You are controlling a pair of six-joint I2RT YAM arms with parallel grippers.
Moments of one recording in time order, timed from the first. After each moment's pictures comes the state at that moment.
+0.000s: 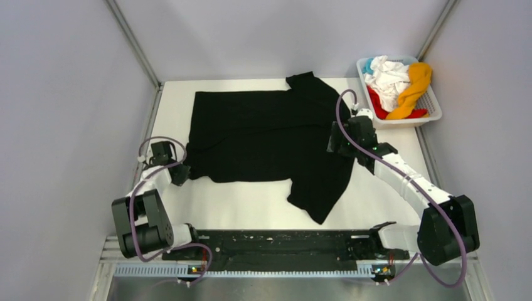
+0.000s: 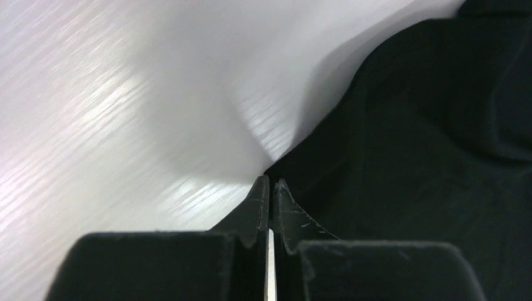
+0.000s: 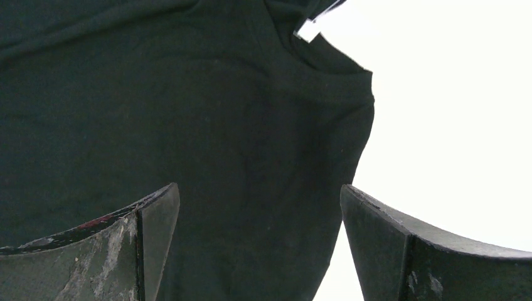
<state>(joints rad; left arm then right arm) 0.29 1.34 0.61 -0.32 -0.03 -0.80 0.32 1.25 0.82 -0.29 0.21 0.39</state>
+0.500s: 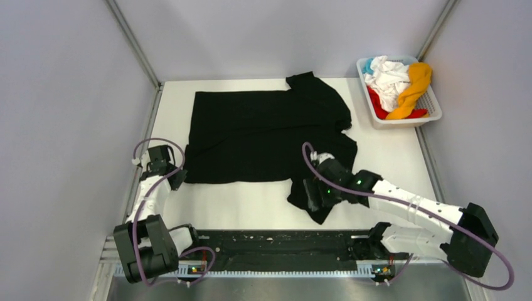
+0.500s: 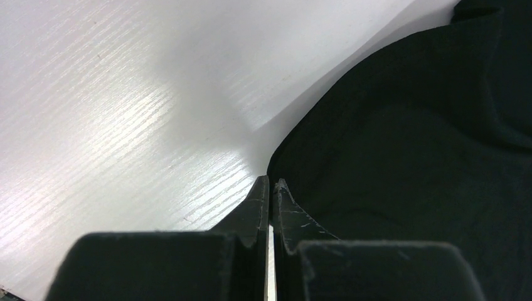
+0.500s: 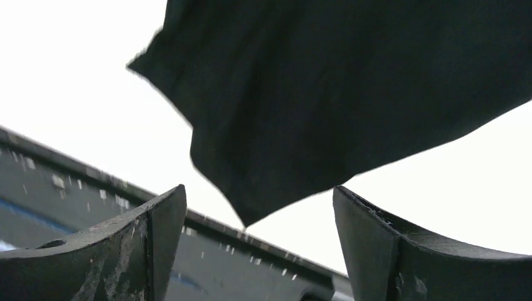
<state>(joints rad) 0.28 1.12 0.58 -0.45 -0.12 -0.76 0.79 1.07 0.70 -0.65 0.10 0.46</state>
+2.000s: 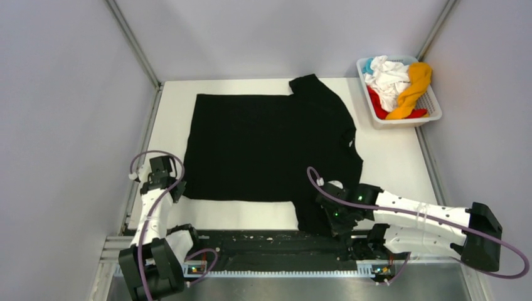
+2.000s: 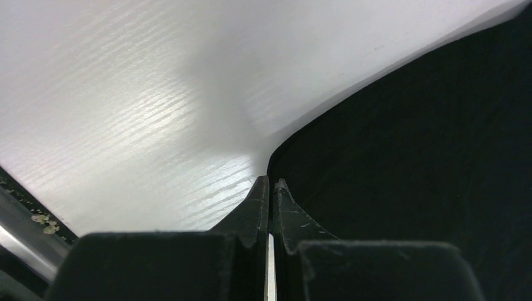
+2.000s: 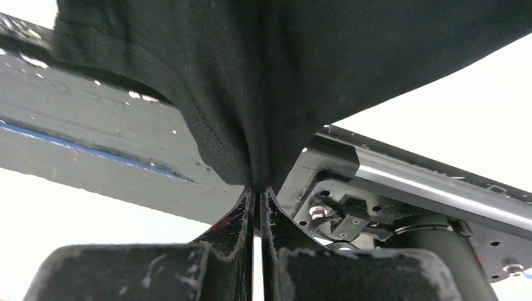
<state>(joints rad) 0.28 0.95 0.49 -0.61 -0.24 -0.84 1.10 0.98 0.60 -1.00 0.00 0.80</state>
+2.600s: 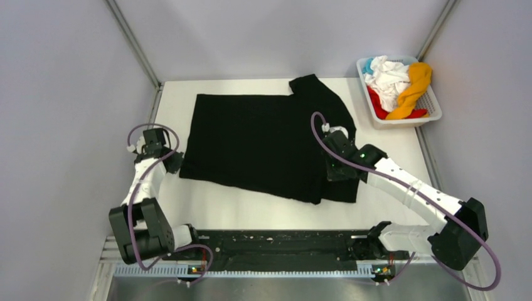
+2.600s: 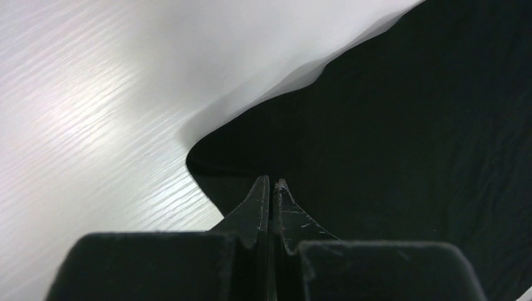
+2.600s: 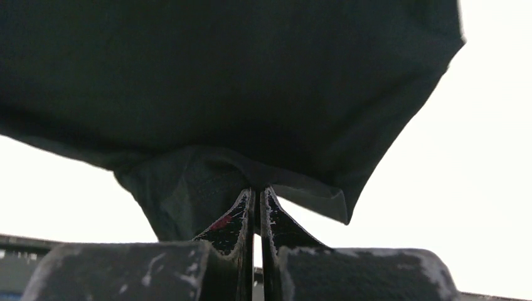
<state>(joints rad) 0.28 1.23 0.76 -0.50 -0.08 -0.87 0.72 1.18 0.96 -0.87 0.26 0.49</state>
